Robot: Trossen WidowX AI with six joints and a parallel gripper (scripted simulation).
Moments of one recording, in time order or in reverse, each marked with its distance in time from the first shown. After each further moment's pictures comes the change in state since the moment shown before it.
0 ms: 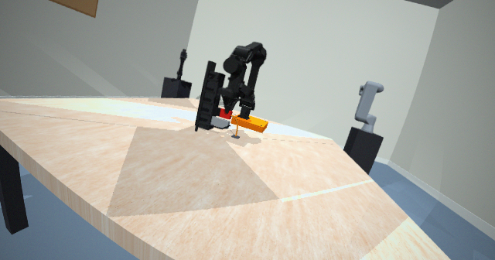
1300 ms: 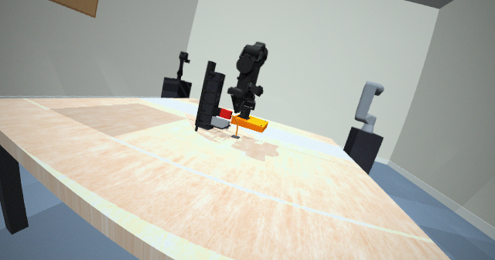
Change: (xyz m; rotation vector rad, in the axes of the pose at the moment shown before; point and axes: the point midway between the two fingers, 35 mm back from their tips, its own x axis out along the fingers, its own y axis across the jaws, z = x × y) arm -0.011 0.000 0.038 -0.003 -0.005 -0.001
